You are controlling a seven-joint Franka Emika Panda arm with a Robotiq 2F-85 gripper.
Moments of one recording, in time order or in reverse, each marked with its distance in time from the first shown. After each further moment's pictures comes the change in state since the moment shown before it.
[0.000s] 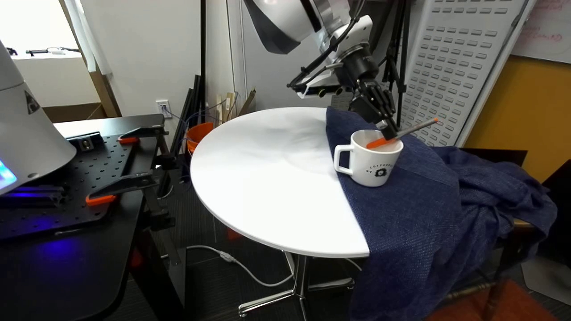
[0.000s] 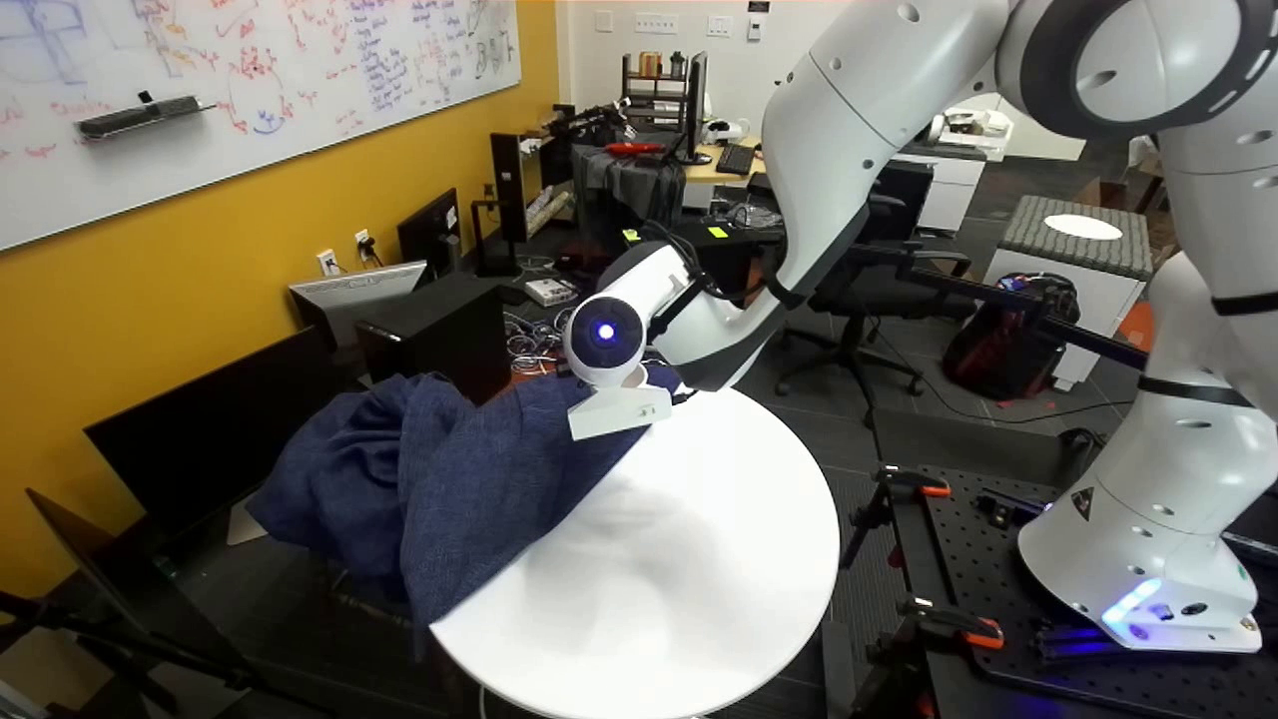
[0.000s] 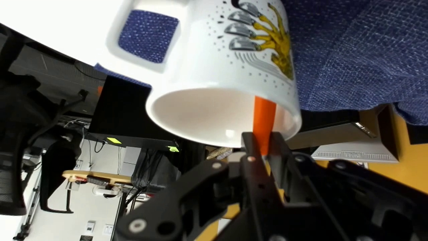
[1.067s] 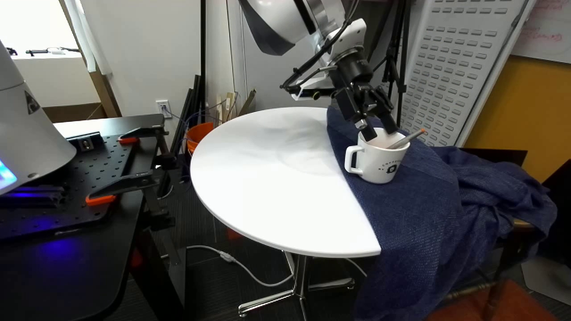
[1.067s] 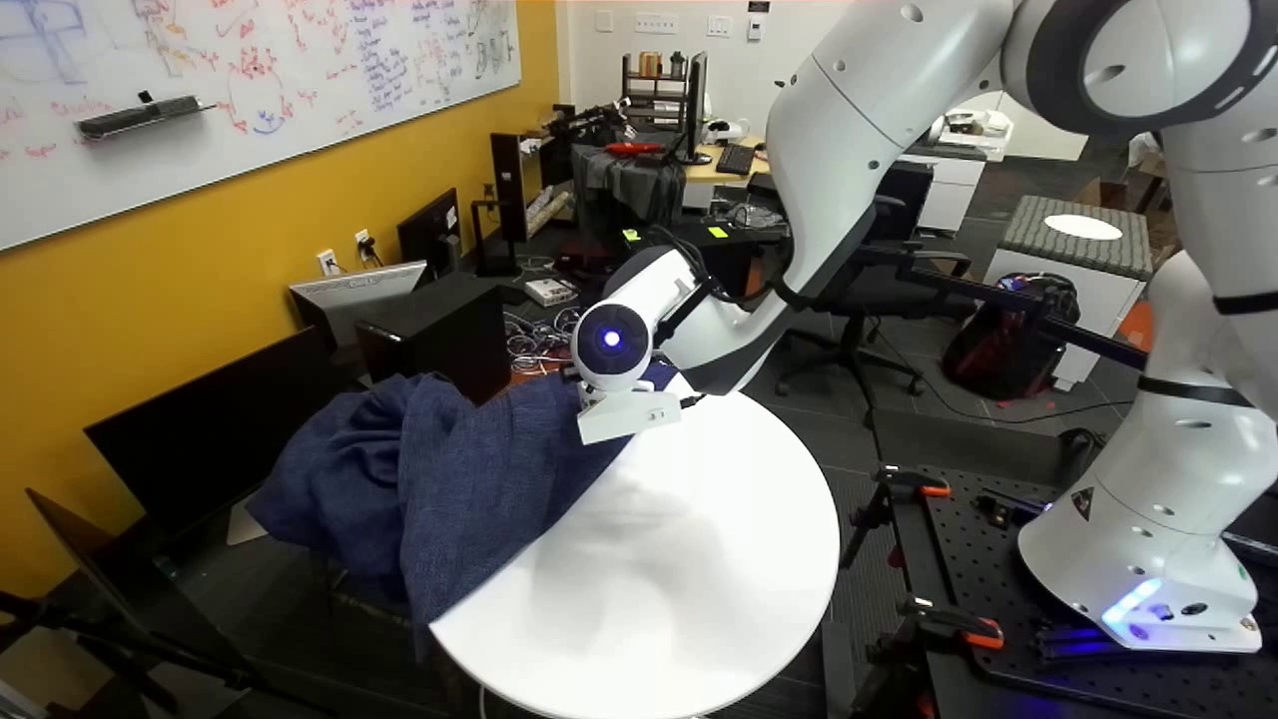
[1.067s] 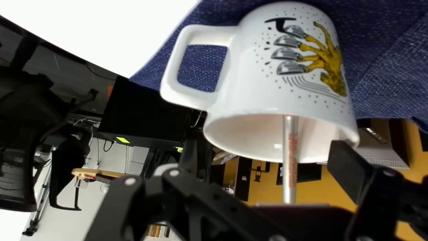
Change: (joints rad) arm 0.002 -0.011 0.001 -0.033 0.005 -0.023 0.002
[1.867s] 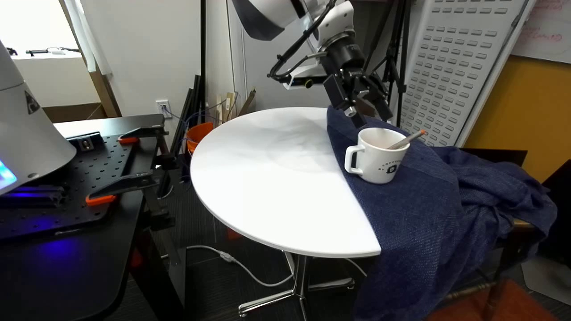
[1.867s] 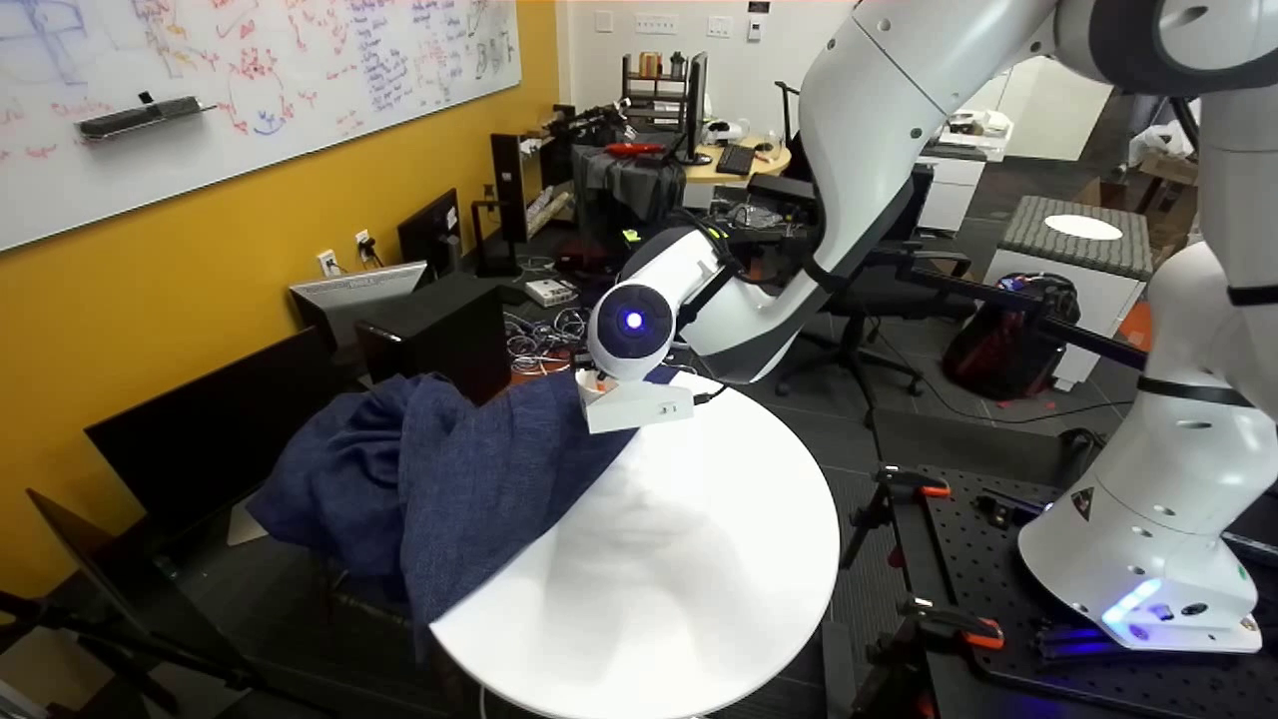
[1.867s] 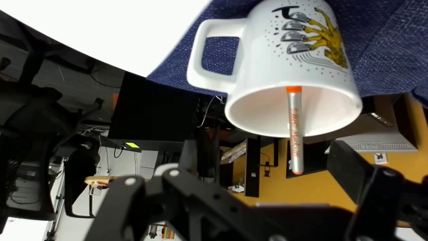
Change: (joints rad) arm 0.011 -0.105 0.001 -0.098 -0.003 0.000 0.080
